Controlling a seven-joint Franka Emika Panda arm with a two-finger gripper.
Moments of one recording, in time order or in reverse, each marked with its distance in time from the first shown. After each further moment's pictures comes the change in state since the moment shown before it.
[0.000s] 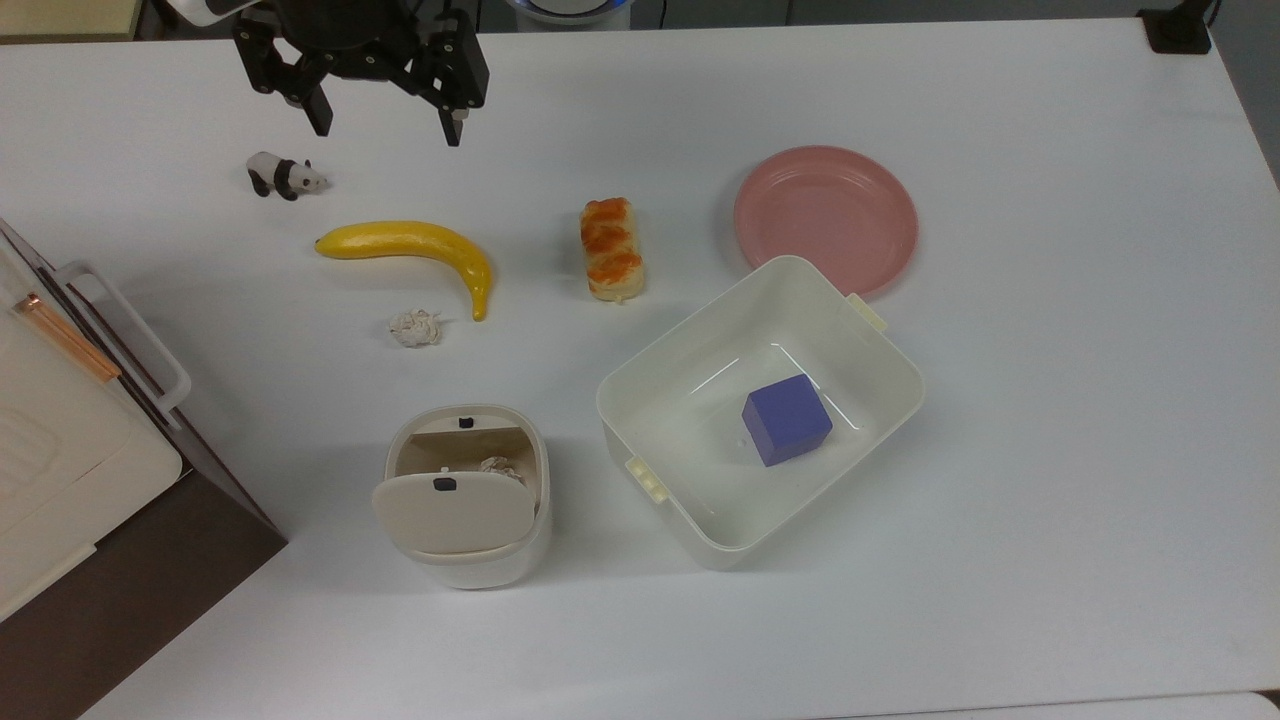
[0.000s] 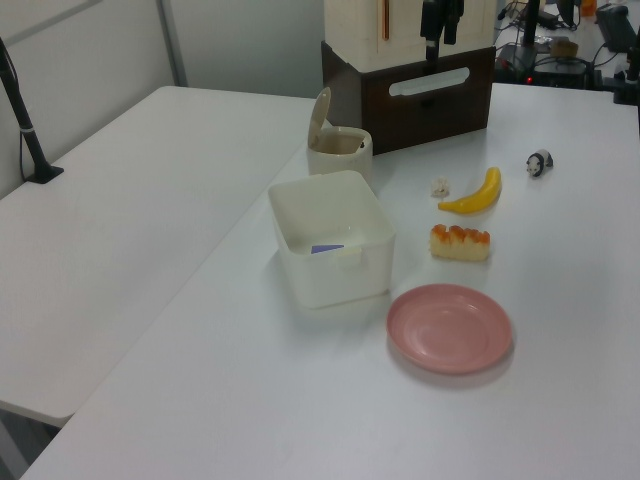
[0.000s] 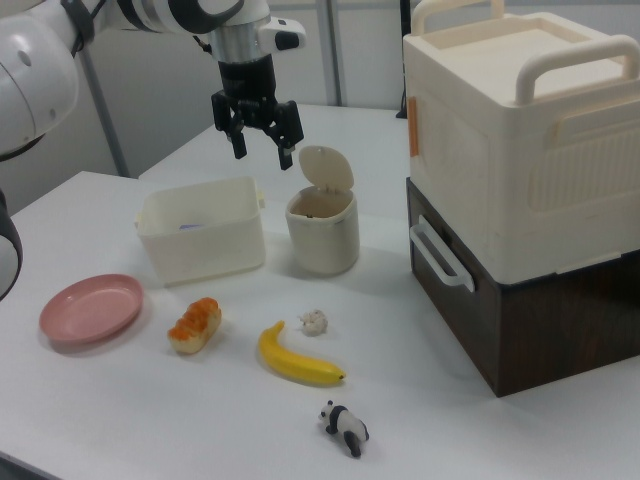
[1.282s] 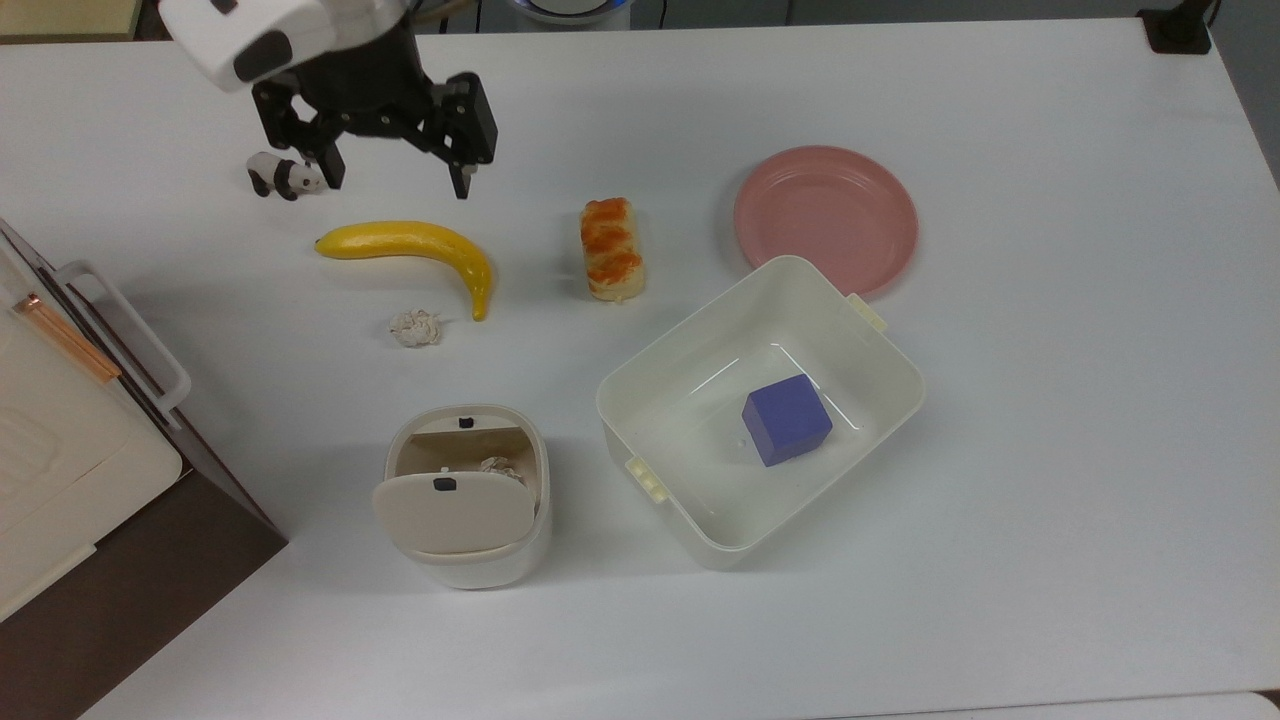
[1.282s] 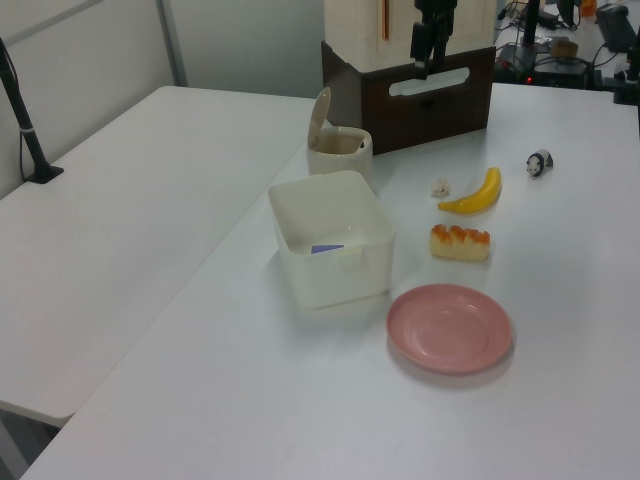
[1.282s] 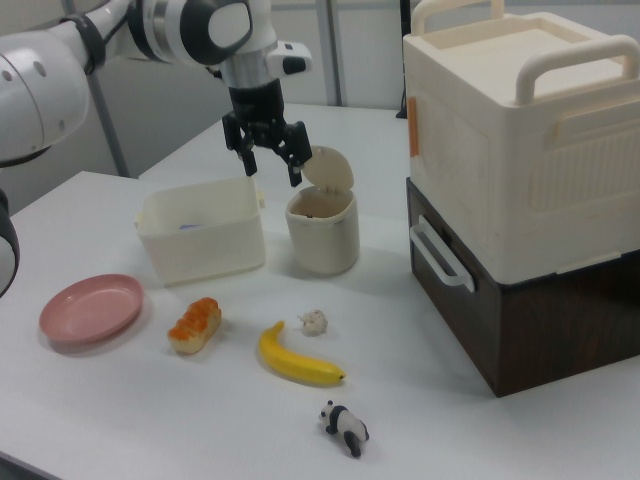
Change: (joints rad) arm -0.001 -0.008 0.000 -0.128 -0.011 0.152 0.000
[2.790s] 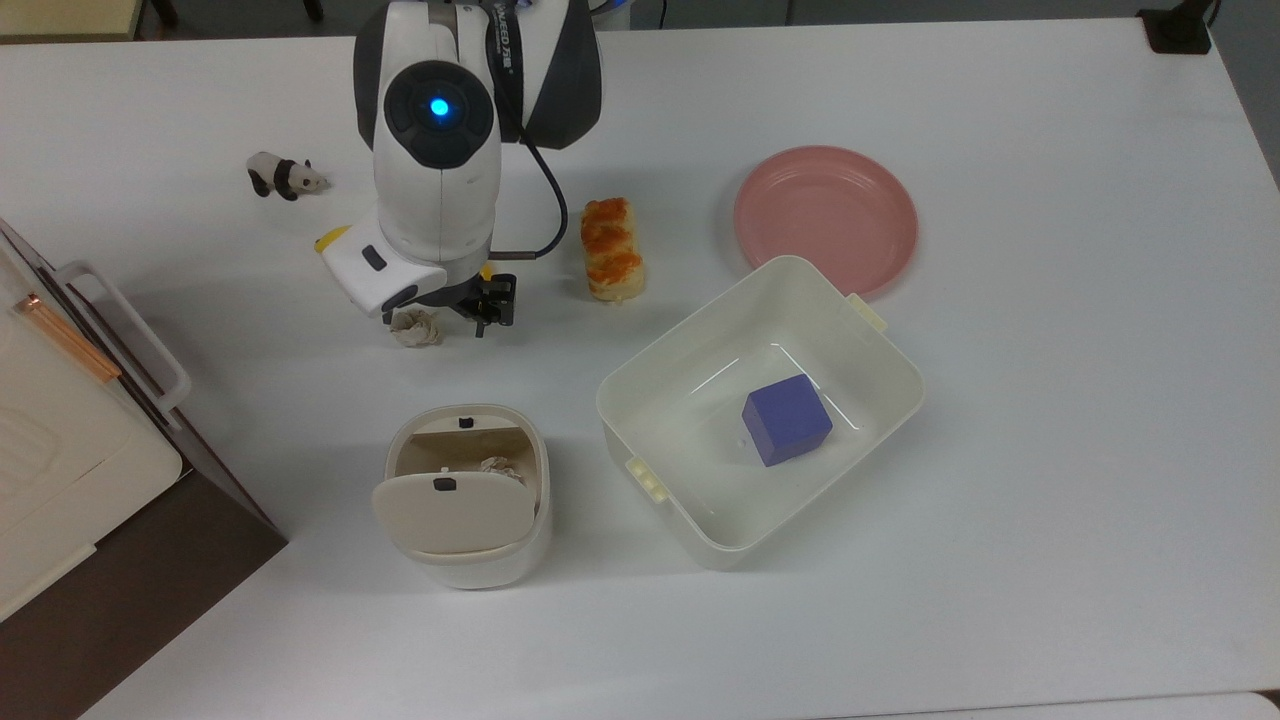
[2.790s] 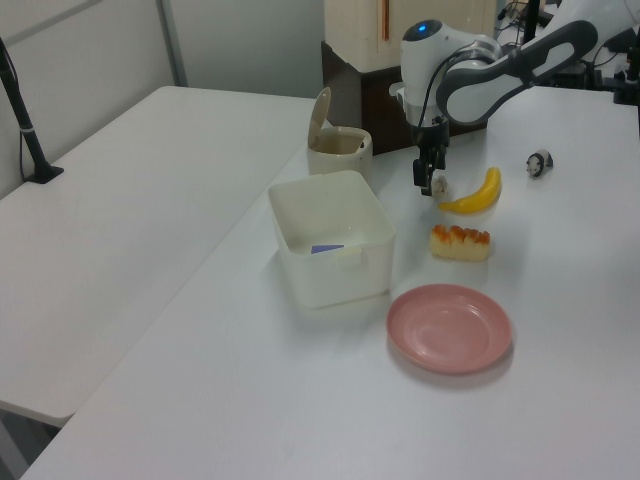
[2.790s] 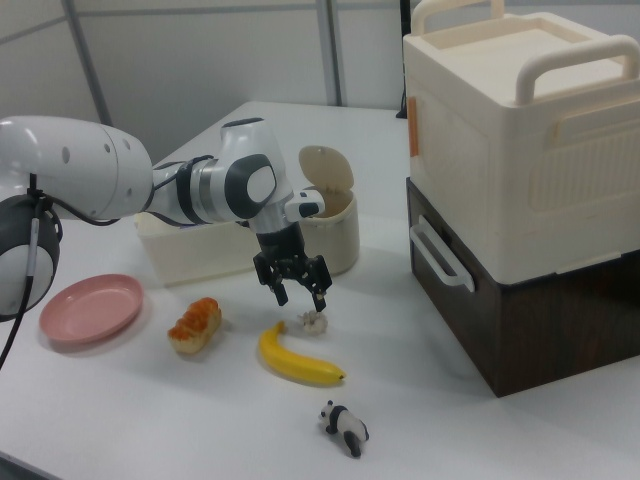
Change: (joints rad) arm 0.004 0.108 0.000 -0.461 -0.282 0.459 0.172
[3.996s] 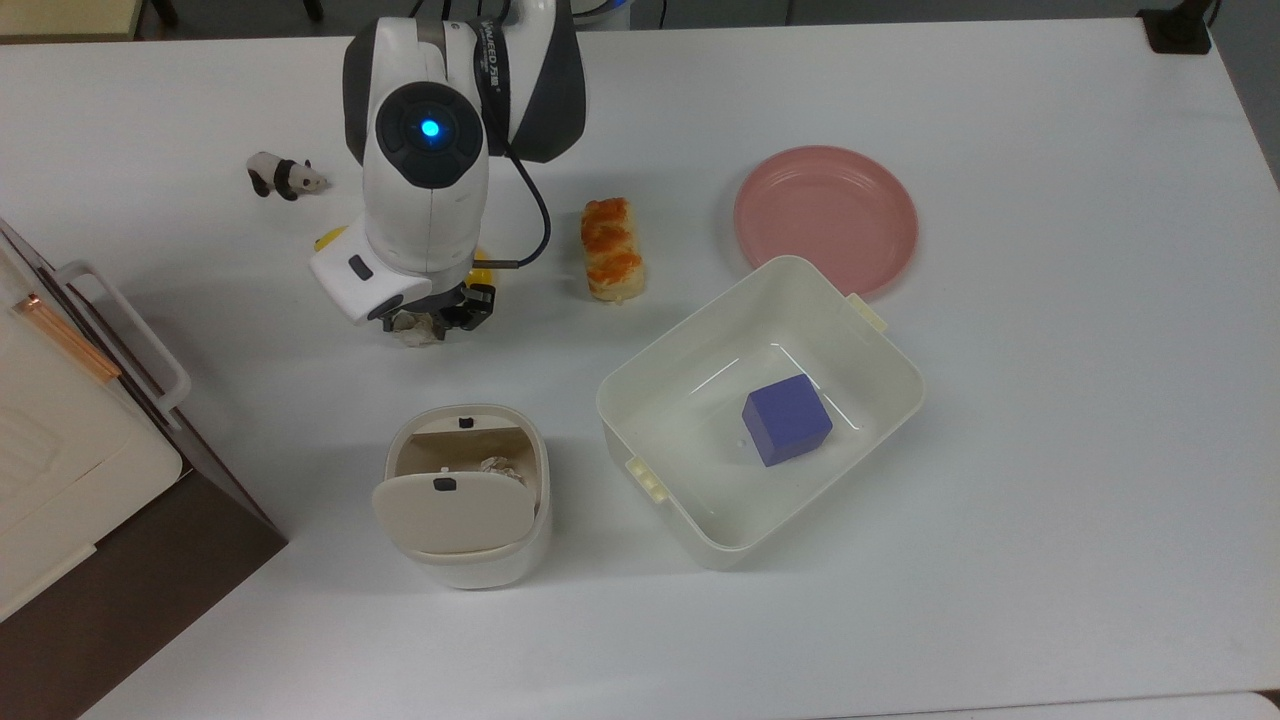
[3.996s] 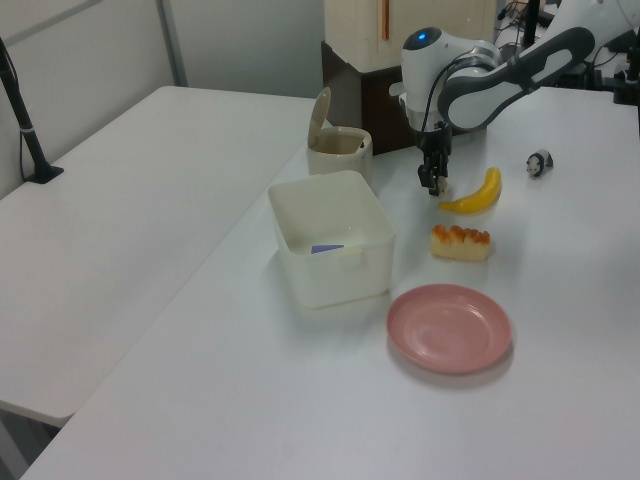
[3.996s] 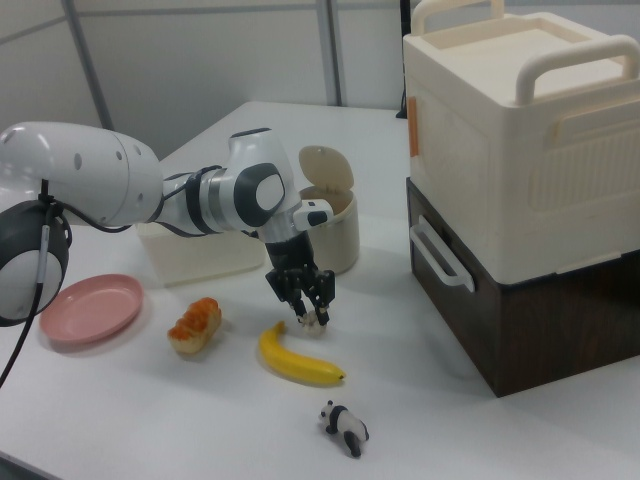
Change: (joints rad) arm -0.018 0.024 -0.004 0.000 -0.054 0.000 0.004
